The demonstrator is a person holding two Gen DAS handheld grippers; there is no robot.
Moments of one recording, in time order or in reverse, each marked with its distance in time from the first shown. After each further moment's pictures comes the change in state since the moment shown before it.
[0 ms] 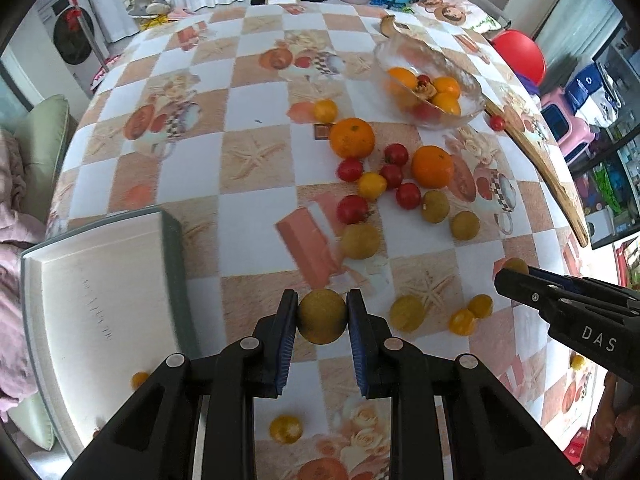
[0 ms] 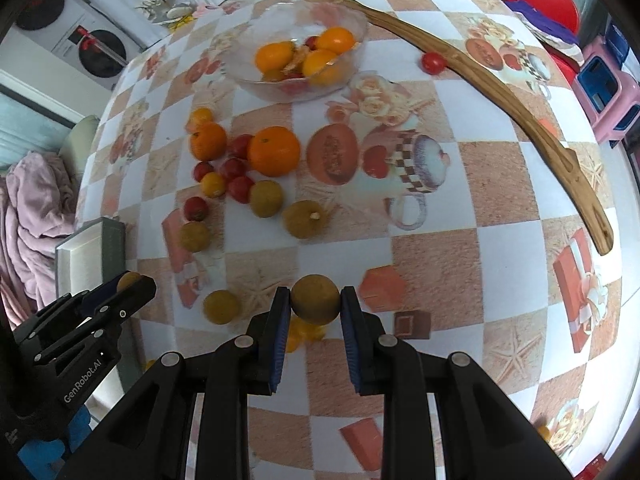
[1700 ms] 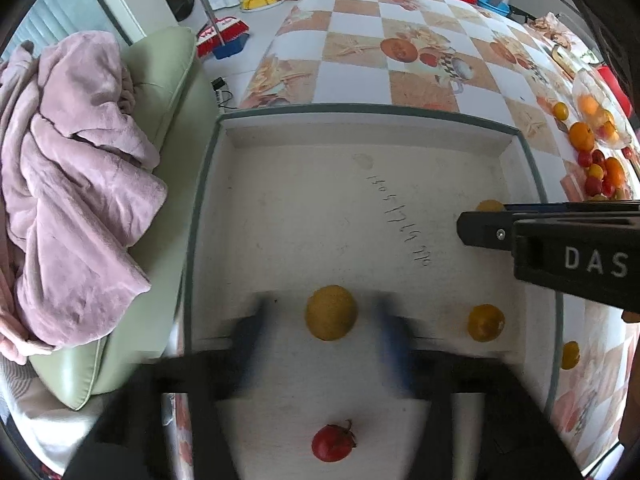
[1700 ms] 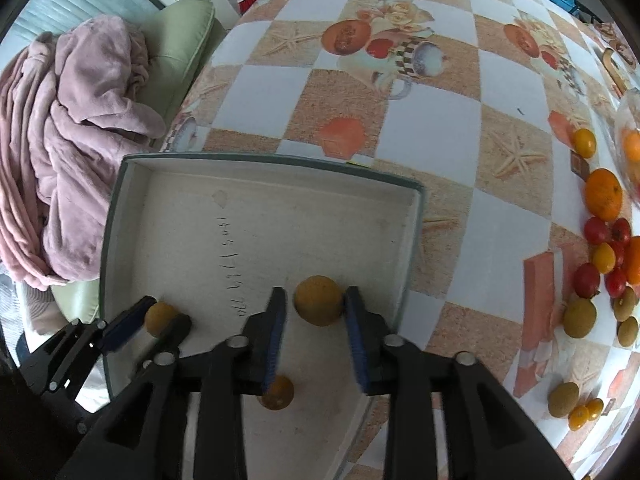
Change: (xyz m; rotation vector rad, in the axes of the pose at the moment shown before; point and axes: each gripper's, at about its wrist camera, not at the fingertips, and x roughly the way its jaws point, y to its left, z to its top) left arm -0.007 0.201 -0.078 -0.178 -0.015 0.248; right arm 0.105 0.266 0.000 -0.371 0.146 0.092
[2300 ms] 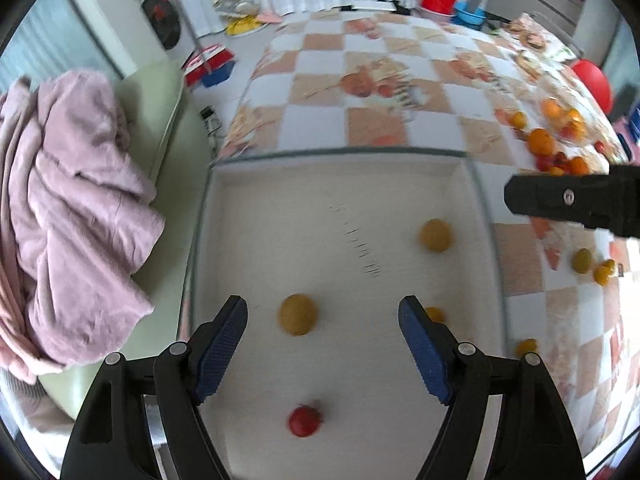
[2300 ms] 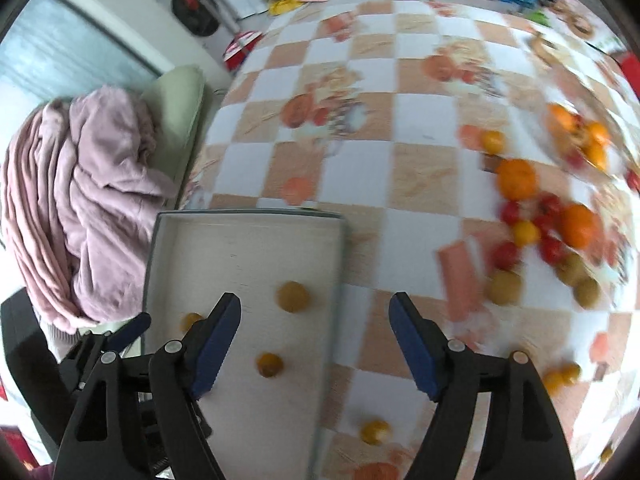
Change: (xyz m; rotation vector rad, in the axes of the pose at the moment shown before) left arm -0.043 -0.035 0.005 0.083 -0.065 -0.025; right arm -0.081 -0.052 -0.031 0.163 -0.184 0.026
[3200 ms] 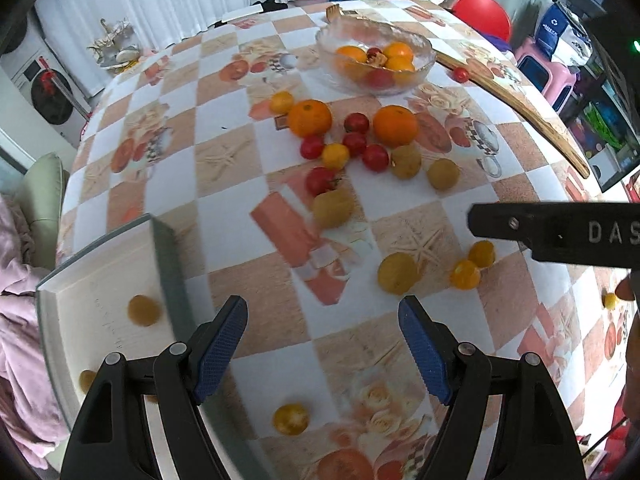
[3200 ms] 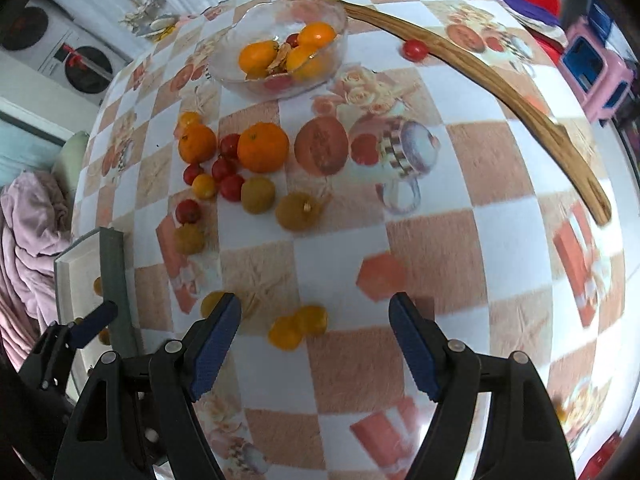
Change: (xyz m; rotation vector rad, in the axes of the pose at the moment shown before) left arm 0.007 -0.202 0.020 0.298 0.015 -0.164; right arm -0.045 -0.202 -0.042 0.257 0.011 -0.151
